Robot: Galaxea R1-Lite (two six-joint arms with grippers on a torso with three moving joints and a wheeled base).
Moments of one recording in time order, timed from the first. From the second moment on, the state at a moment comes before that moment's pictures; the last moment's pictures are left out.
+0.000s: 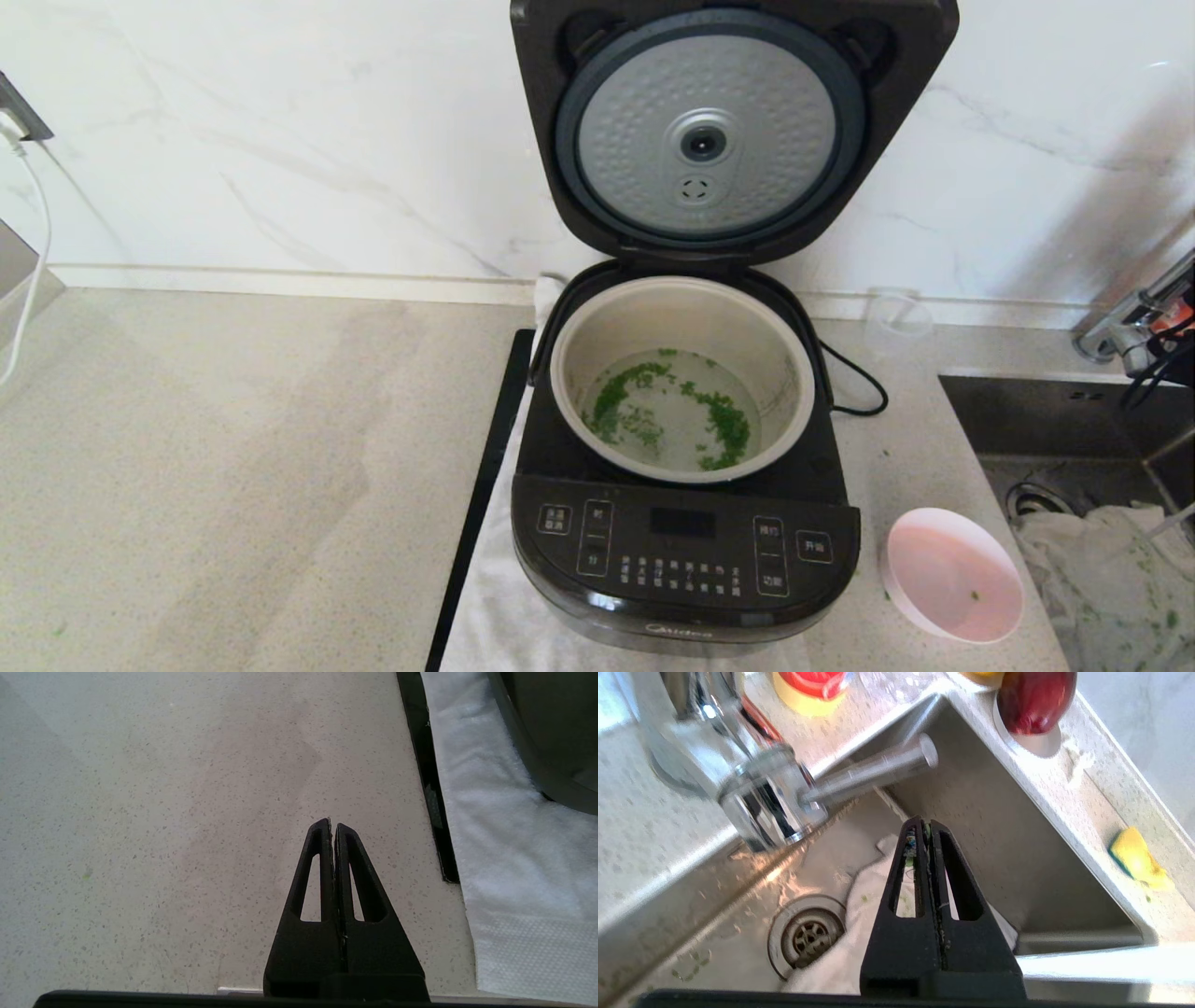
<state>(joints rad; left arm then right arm) 0.00 0.00 0.00 0.01 -0.05 0.09 -0.51 2.16 -1.50 -0.30 -0.58 0.07</state>
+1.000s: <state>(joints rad) 0.00 0.00 0.00 0.01 -0.05 0.09 -0.49 2.31 -1.75 -0.32 -0.62 0.04</state>
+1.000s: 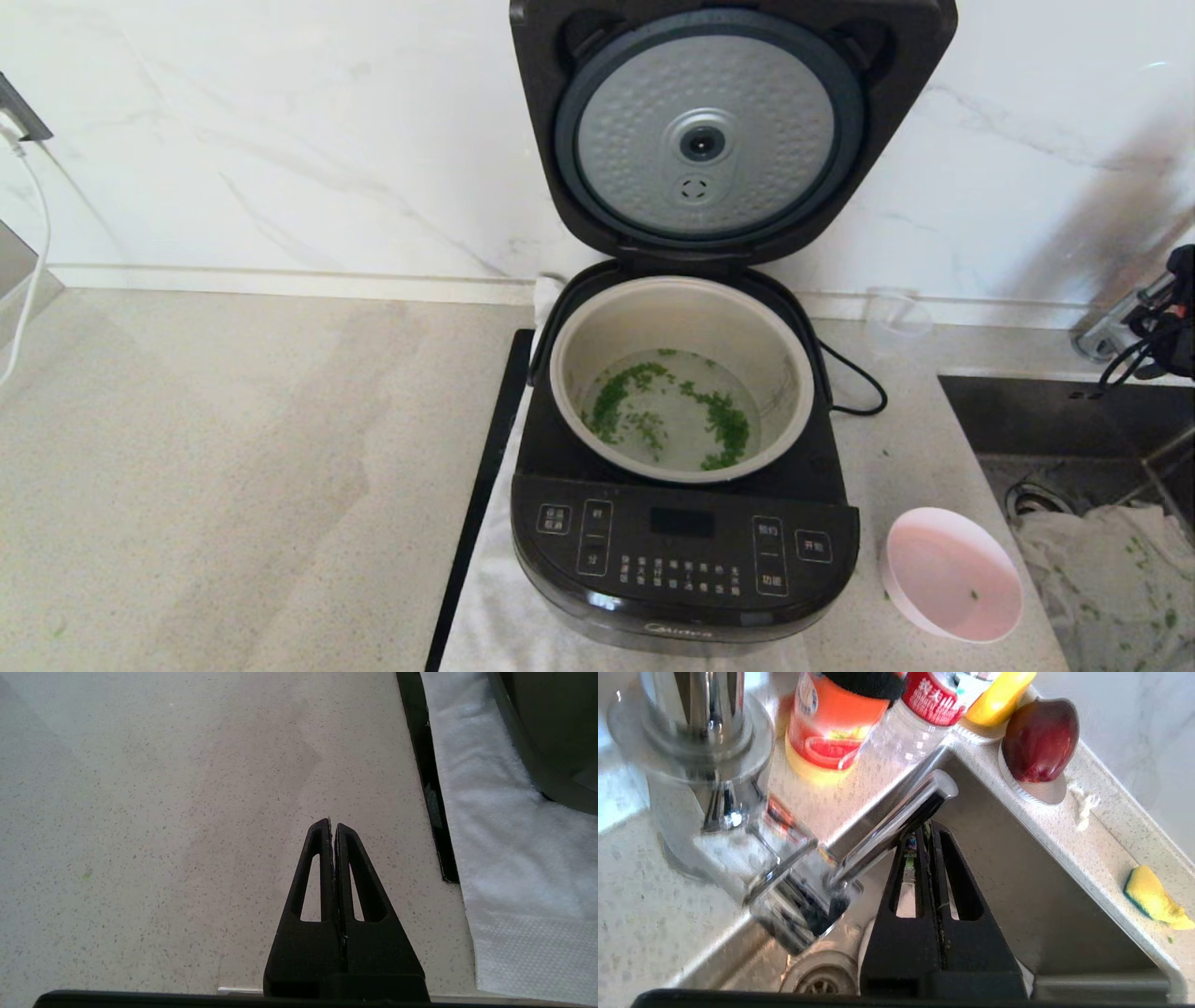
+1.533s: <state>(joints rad) 0.00 0.00 0.00 0.01 -0.05 0.09 -0.45 2.17 -1.52 -0.34 -0.55 0.04</state>
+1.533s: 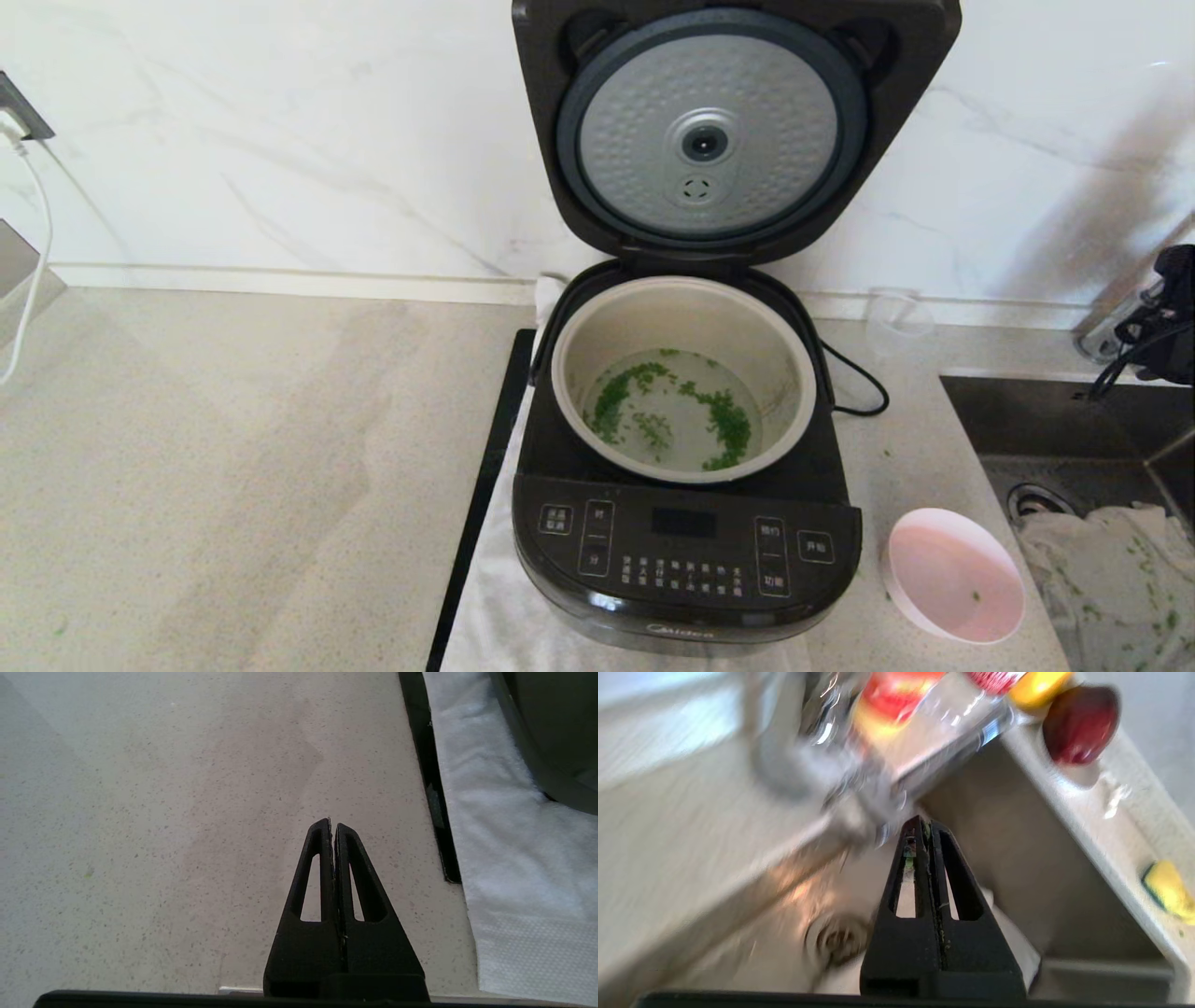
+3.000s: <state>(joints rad) 0.00 0.00 0.00 0.01 -0.05 0.09 -0.12 1.54 -1.69 0.07 0.73 0.67</state>
